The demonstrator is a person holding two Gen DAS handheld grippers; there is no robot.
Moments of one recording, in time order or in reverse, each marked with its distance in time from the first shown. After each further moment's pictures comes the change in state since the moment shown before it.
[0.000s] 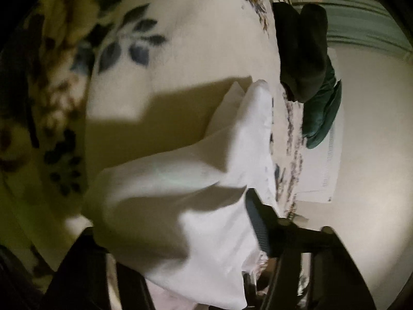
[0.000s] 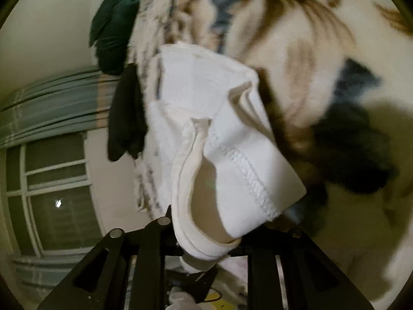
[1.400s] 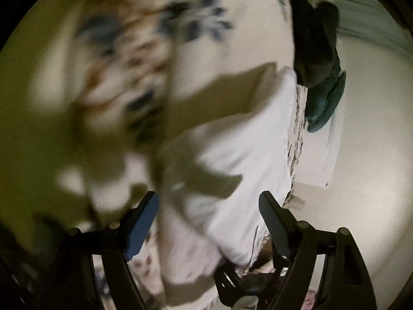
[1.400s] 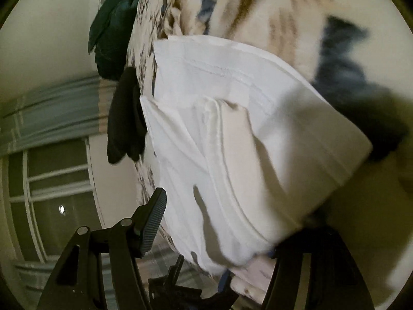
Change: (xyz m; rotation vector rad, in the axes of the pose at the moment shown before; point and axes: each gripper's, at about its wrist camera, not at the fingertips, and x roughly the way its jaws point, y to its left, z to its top) left arm -0.044 0.061 -0.025 -0.078 0.136 -0.039; right arm 0.019 -0.008 0.002 -0.005 0.014 0.027
